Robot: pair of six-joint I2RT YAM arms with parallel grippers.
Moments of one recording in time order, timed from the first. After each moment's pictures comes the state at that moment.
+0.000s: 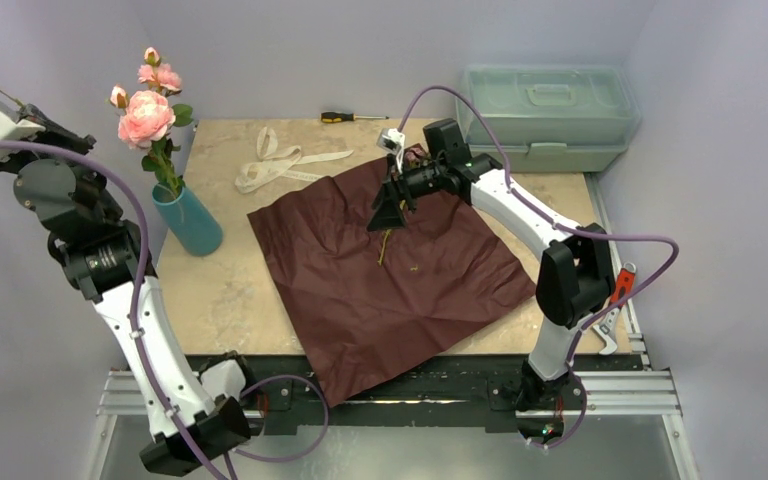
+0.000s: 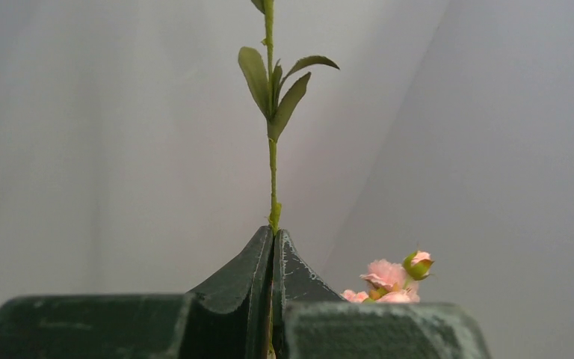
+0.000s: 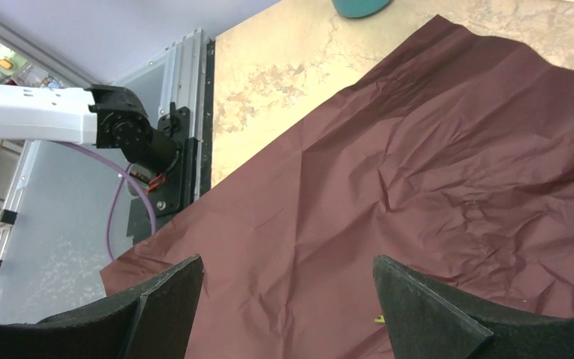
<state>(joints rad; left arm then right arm) 0.51 0.95 1.43 -0.07 -0.23 -0.25 0.51 1.80 1.54 -0.45 -1.01 -0.16</state>
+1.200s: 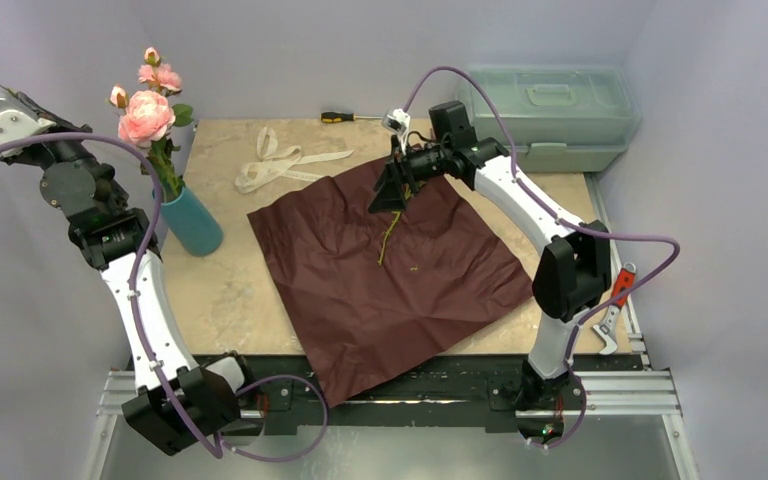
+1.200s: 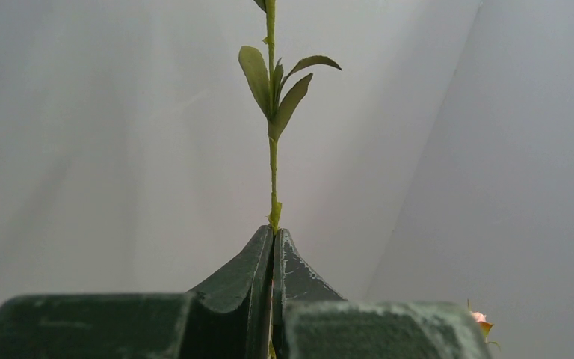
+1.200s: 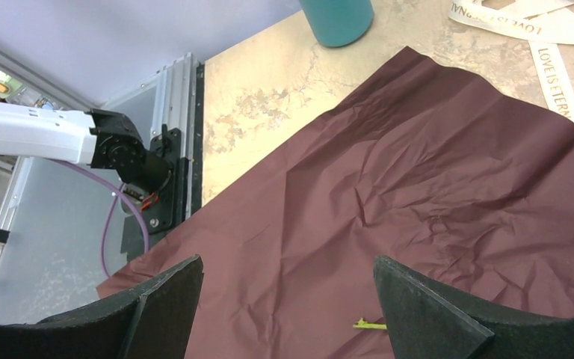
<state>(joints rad) 0.51 1.08 1.21 0.46 -0.29 -0.14 0.47 1.85 1.70 -0.53 -1.01 -0.15</state>
